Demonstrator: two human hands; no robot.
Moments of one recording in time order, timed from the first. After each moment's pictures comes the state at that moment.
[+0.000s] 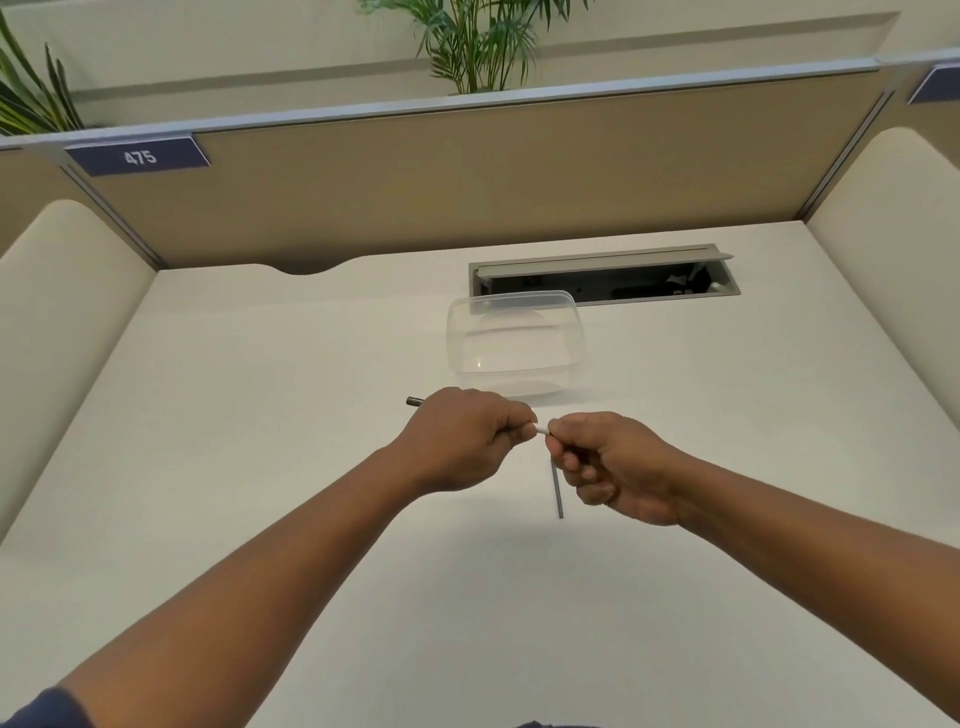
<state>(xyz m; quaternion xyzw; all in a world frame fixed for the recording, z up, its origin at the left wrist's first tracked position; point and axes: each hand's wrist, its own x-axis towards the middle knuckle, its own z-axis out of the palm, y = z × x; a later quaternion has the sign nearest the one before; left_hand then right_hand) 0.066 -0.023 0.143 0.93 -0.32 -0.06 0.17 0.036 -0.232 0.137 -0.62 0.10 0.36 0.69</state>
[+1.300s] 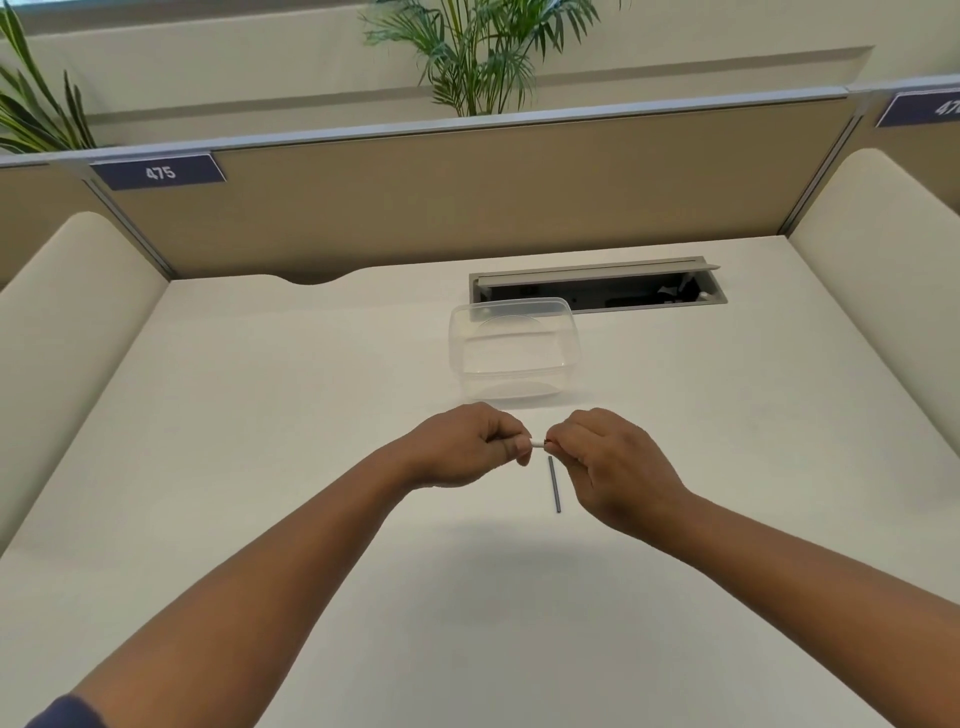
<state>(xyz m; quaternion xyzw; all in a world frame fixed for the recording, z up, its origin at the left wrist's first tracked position) 0.045 -0.020 0.159 0.89 -0.19 -0.28 0.30 0.002 -0.233 0.111 -0.93 -0.27 -0.15 0.21</state>
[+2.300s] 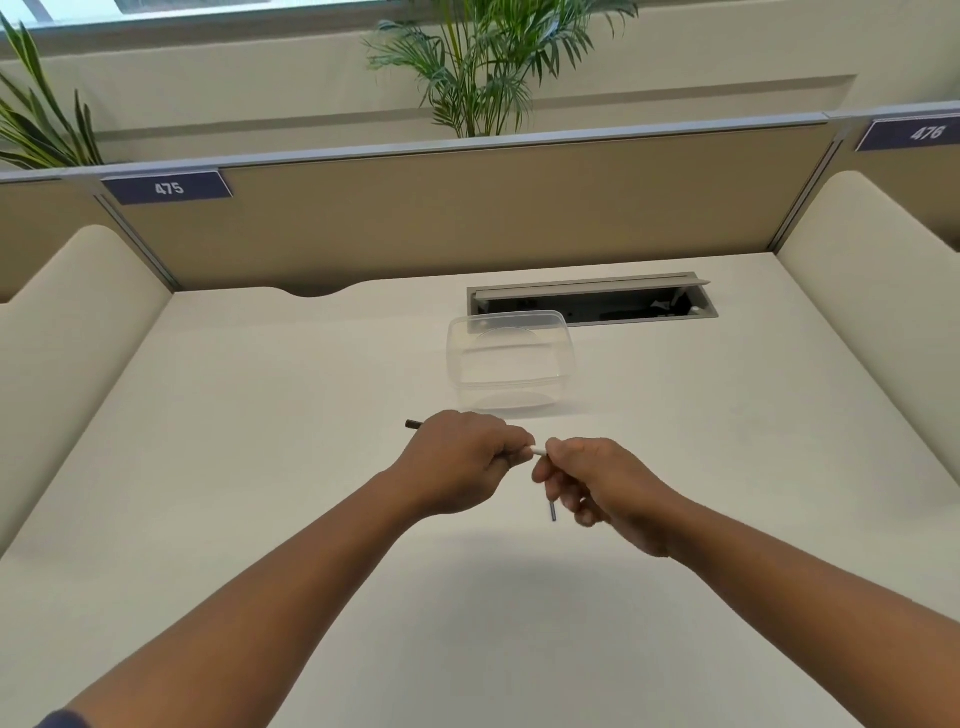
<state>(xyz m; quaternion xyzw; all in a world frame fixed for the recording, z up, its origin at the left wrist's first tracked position) 0.033 -0.019 0.140 0.92 -0.36 0.02 0.14 -0.009 -0.224 0.139 -0.72 0.07 0.26 0.64</state>
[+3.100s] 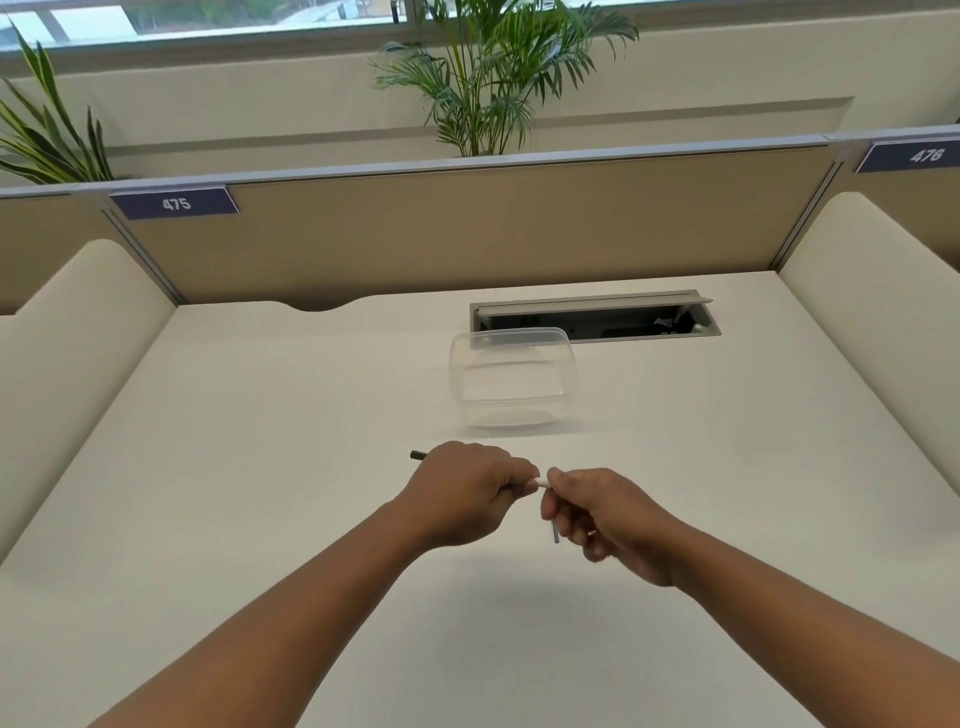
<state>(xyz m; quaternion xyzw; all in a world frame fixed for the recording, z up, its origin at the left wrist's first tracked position) 0.030 -0.020 0.126 0.93 -0.36 -0.01 0.13 -0.006 -0.227 0.128 -0.70 0.08 0.31 0.64</state>
